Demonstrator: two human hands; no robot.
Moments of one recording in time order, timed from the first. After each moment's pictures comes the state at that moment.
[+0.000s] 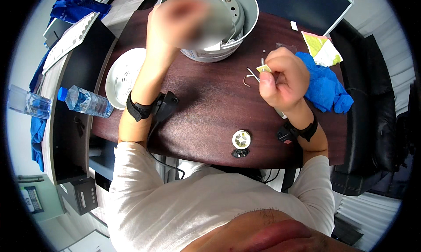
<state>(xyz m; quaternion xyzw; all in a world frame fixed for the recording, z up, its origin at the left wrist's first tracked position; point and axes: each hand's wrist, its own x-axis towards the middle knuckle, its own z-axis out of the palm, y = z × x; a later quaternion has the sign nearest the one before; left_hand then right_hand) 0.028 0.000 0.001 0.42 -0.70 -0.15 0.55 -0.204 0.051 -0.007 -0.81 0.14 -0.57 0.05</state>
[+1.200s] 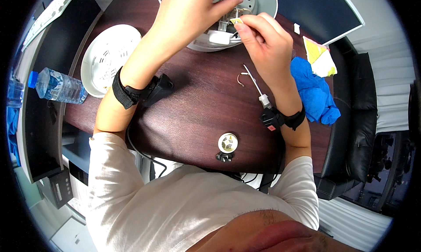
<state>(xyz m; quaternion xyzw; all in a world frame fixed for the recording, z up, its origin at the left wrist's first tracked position) 0.001 0.002 0.019 0.42 -0.76 -0.02 0.49 -0.171 -0.012 -0.026 -0.83 0.27 -0.48 0.02</state>
